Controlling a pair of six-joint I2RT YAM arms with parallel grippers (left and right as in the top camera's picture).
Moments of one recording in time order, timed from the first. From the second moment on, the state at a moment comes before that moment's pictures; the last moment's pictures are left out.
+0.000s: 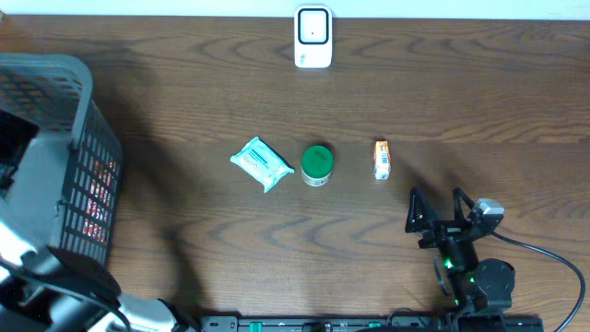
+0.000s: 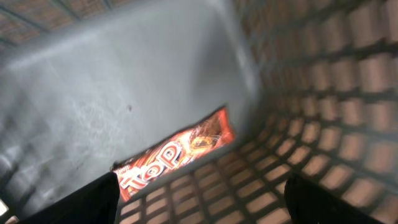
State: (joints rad) left arm 0.75 1.73 1.77 -1.29 0.12 -0.41; right arm 0.05 0.04 0.01 -0.06 -0.14 0.46
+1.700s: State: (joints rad) left arm 0.73 1.92 1.31 -1.01 0.03 0.00; right arm 0.05 0.04 0.01 -0.06 -0.14 0.46
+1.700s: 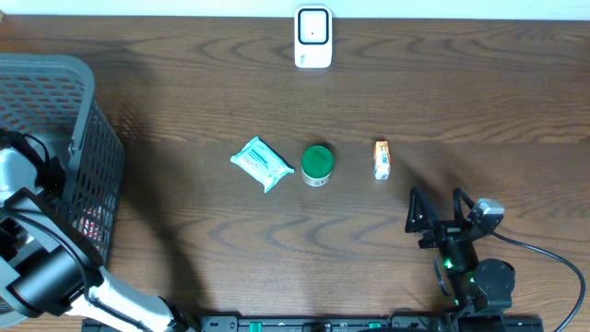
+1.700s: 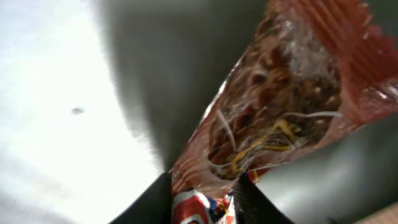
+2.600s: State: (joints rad) left arm 0.65 1.32 1.91 -1.16 0.29 -0.34; right arm 0.05 0.04 0.01 -0.06 -0.14 0.46
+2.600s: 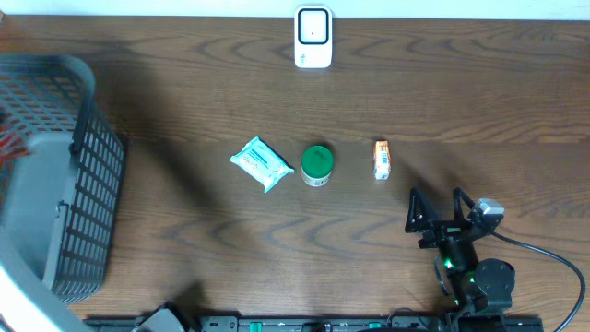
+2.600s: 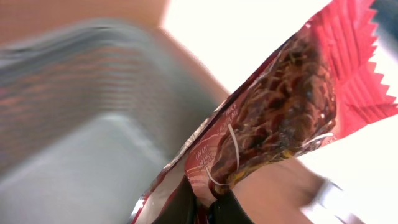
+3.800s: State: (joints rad) left arm -0.72 1.85 1.38 -0.58 0.26 -0.64; right arm 0.05 0.04 0.01 -0.06 -0.14 0.46
